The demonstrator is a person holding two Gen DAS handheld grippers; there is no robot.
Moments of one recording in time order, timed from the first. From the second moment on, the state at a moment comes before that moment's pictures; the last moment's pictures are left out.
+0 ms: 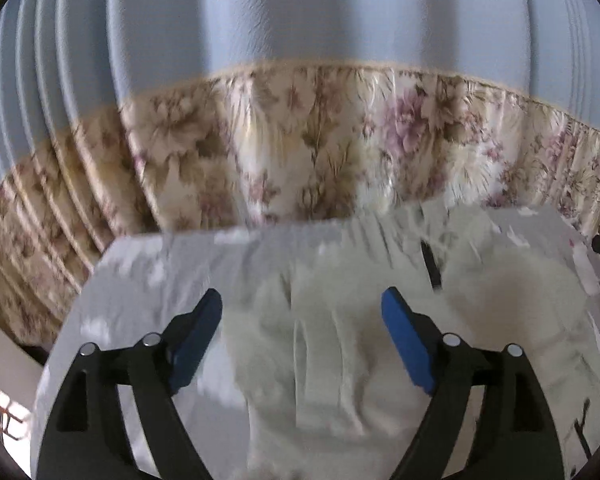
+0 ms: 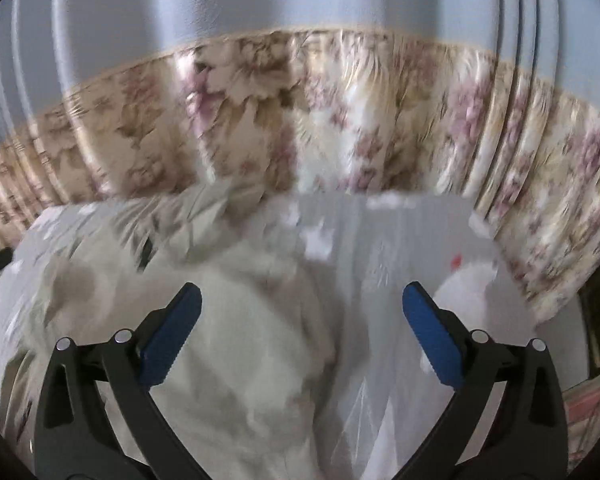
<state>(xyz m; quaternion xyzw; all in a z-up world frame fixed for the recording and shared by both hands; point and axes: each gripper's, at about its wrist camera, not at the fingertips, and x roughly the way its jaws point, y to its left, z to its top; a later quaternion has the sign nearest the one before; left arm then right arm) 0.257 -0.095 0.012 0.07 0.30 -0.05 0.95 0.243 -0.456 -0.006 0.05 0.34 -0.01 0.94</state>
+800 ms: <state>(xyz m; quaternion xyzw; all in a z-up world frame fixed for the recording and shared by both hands) 0.500 -0.160 -0.093 0.09 0.49 -0.09 0.86 0.493 -0.407 -0.091 0.14 0.53 0.07 0.84</state>
